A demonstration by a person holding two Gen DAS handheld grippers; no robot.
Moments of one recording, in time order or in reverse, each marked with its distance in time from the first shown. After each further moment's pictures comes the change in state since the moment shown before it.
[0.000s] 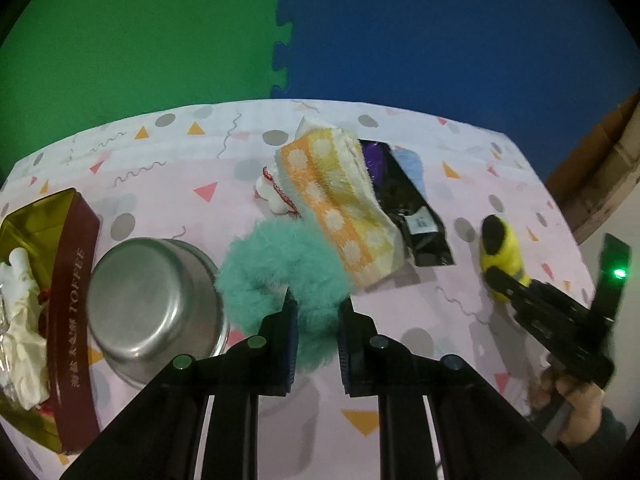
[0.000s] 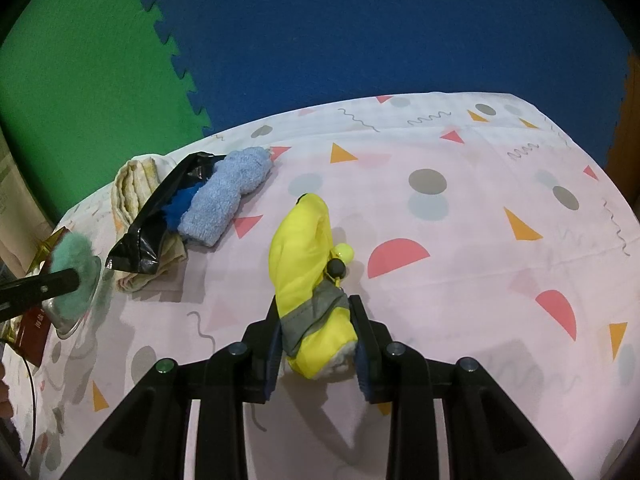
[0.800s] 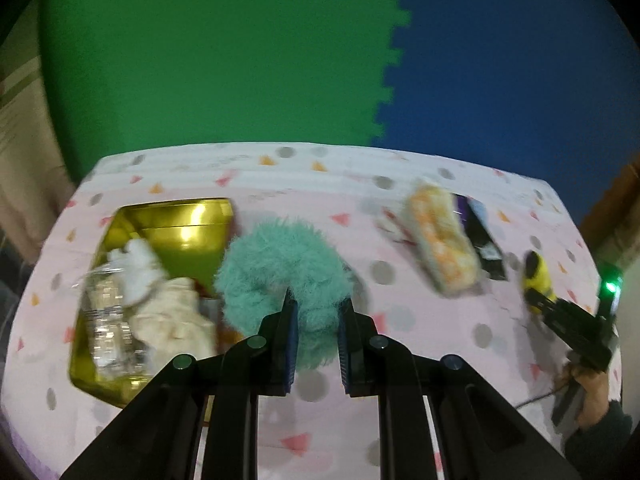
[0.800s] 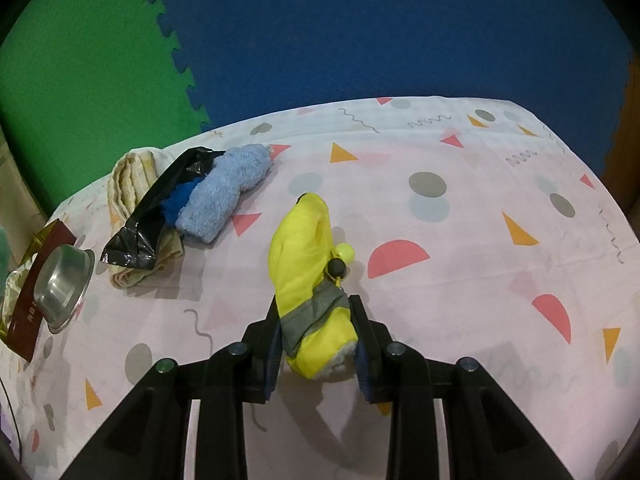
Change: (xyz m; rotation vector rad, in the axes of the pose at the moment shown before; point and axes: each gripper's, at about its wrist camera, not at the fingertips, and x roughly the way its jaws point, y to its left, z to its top) left arm -0.093 0.090 -0.012 -0.109 -0.121 0.201; right arm 0.000 0.005 0.001 -0.029 0.004 -0.035
